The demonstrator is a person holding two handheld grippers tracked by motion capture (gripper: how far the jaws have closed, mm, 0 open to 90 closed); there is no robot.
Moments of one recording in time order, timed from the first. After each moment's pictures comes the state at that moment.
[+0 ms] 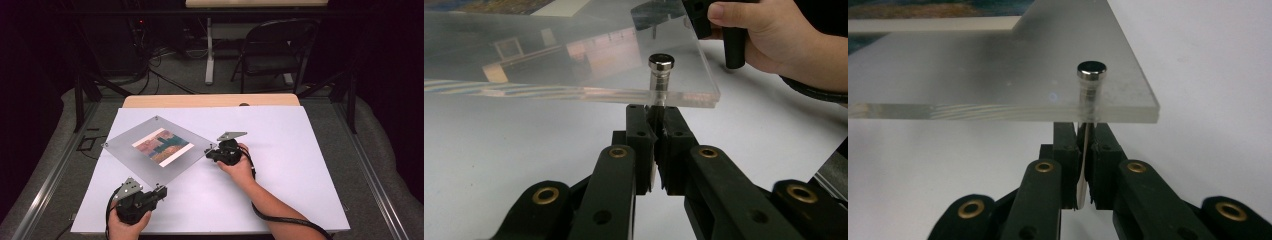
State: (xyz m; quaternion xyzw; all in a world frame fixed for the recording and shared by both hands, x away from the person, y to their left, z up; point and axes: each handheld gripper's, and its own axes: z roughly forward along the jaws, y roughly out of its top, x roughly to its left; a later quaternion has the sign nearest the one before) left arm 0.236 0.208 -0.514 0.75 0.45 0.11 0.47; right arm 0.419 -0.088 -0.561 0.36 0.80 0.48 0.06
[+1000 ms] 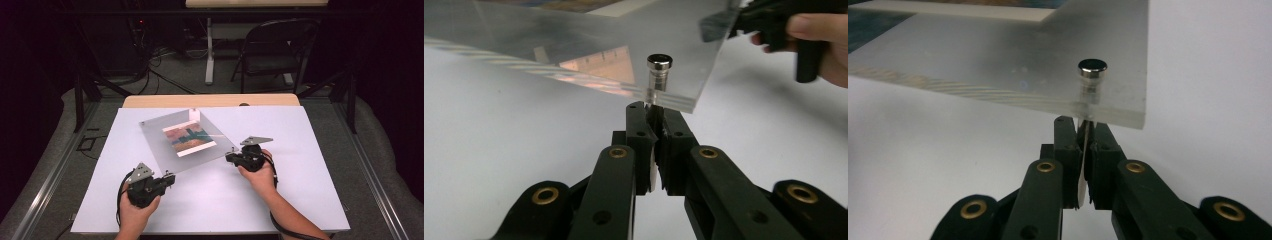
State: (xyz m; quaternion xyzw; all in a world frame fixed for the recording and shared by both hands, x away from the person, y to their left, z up) left arm 0.282 0.187 -0.508 0.77 0.43 0.12 0.46; right arm 0.381 -0.153 -0.544 0.41 0.77 0.48 0.09
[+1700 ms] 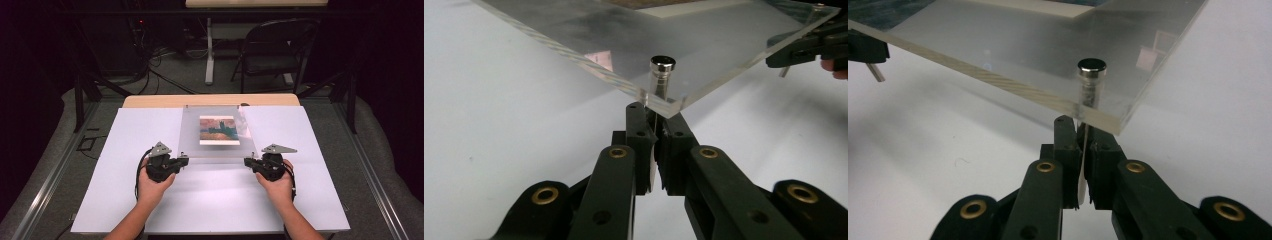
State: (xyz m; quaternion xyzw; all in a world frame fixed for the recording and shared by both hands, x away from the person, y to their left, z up) left arm 0.346 0.160 -0.516 0.78 0.41 0.10 0.46; right arm 0.349 -0.197 -0.542 0.46 0.74 0.47 0.12
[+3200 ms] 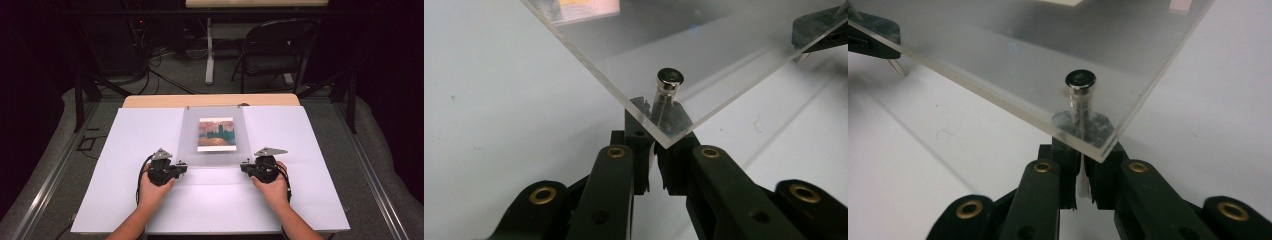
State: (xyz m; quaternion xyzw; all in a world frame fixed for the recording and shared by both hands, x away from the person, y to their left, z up) left arm 0.352 0.164 -0.553 0.79 0.44 0.07 0.42; right arm 0.354 -0.186 -0.561 0.46 0.77 0.44 0.11
